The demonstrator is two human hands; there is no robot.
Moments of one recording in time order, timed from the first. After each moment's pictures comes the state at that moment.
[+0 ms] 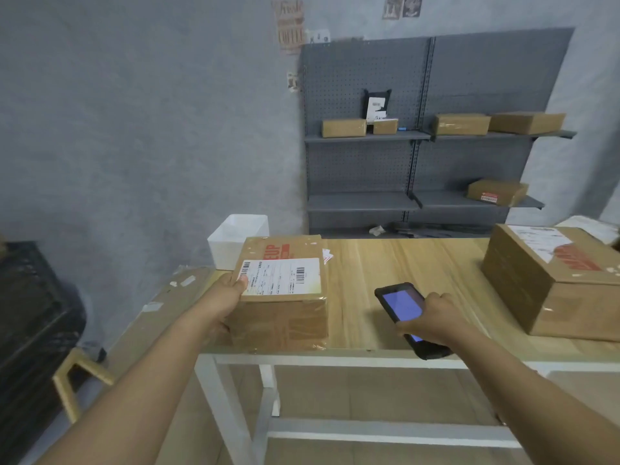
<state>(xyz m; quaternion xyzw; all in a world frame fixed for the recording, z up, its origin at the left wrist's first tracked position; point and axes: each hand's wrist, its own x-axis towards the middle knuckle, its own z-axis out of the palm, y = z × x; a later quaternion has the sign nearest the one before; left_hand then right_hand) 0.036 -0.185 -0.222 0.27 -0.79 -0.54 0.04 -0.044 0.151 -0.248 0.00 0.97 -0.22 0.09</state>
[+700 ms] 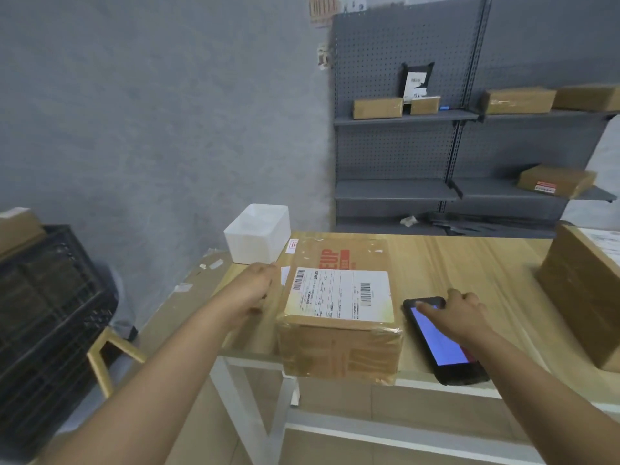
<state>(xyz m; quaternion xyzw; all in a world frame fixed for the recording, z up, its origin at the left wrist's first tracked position) 0.002 -0.171 -0.217 0.26 -0.78 -0.57 0.02 -0.115 0.134 -0.289 0.02 0.96 -0.25 0.07</state>
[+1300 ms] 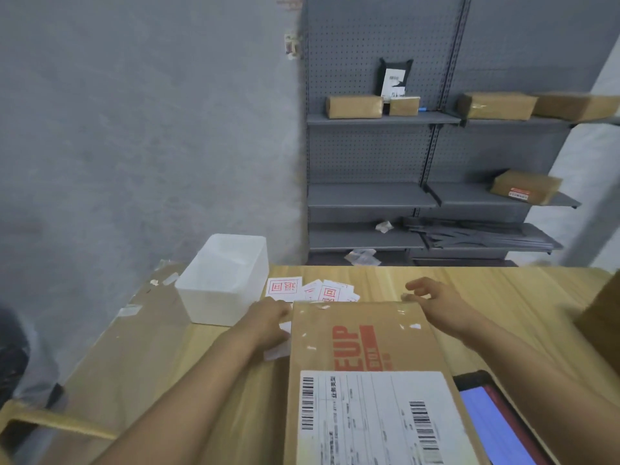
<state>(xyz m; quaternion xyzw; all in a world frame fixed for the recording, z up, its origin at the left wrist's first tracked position) -0.182 -0.247 -0.297 0.05 -0.98 -0.16 -0.11 -0.241 0.053 -0.260 -0.05 0.92 -0.38 0.09</state>
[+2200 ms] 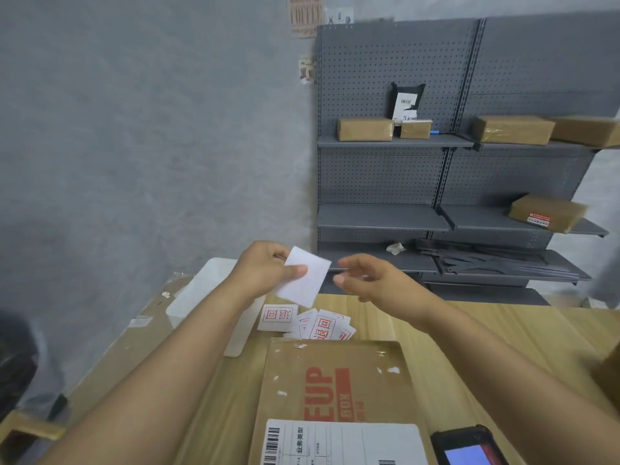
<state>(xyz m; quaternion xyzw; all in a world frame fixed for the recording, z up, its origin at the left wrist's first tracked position) -0.218 -0.224 -0.175 0.12 -0.85 -0.51 0.09 -0.257 -0.009 -0.180 -0.25 0.82 -0.50 0.15</state>
